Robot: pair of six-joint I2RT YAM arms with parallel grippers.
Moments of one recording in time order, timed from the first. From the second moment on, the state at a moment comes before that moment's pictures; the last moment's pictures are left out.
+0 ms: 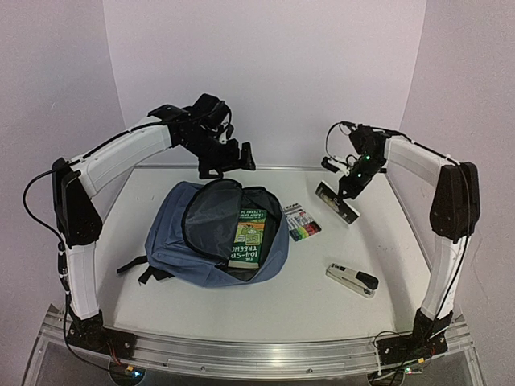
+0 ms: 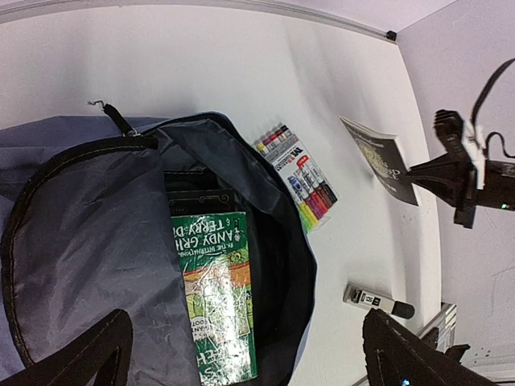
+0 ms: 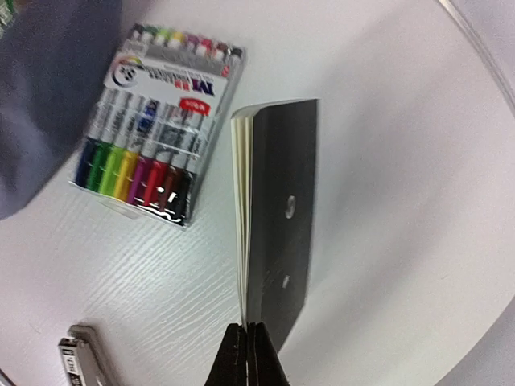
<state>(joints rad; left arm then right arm) -0.71 1.99 2.09 -0.95 0.12 -0.62 0.28 2.02 1.79 -1.00 -0.16 -0.56</state>
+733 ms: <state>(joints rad) -0.63 1.93 1.89 -0.89 0.20 -0.68 0.49 1.96 2.12 -1.06 -0.63 -0.22</state>
